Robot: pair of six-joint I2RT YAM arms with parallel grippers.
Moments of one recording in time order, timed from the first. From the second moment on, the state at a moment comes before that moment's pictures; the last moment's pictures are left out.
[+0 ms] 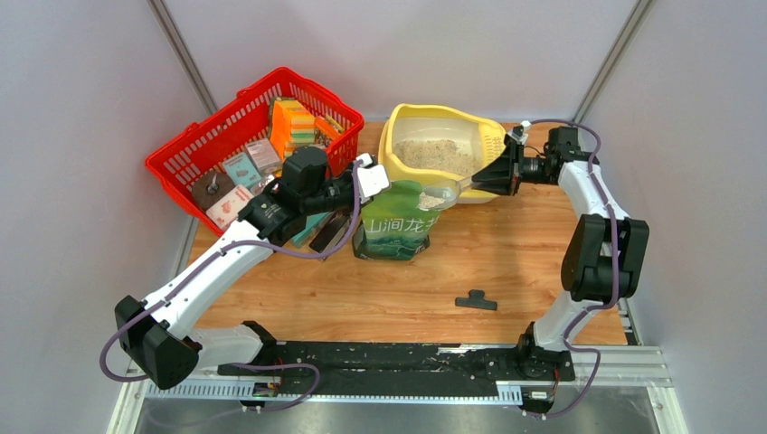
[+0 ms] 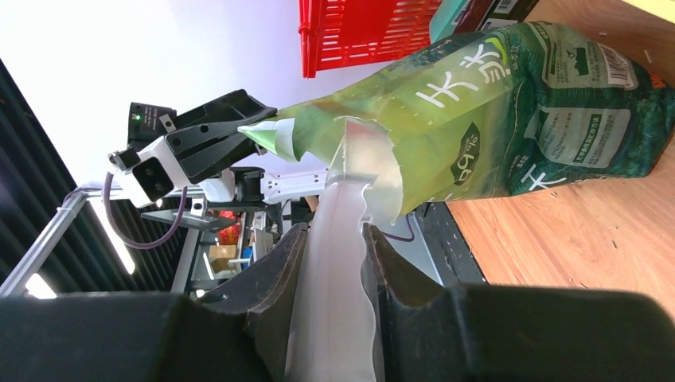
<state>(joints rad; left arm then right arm) -0.64 1.21 1.19 -0.33 0.40 0.58 -0.14 1.74 1.38 -0.73 -1.47 0.39</state>
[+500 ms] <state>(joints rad) -0.63 1.21 1.19 -0.33 0.38 0.58 -0.17 1.71 1.38 -0.74 -1.47 0.39</state>
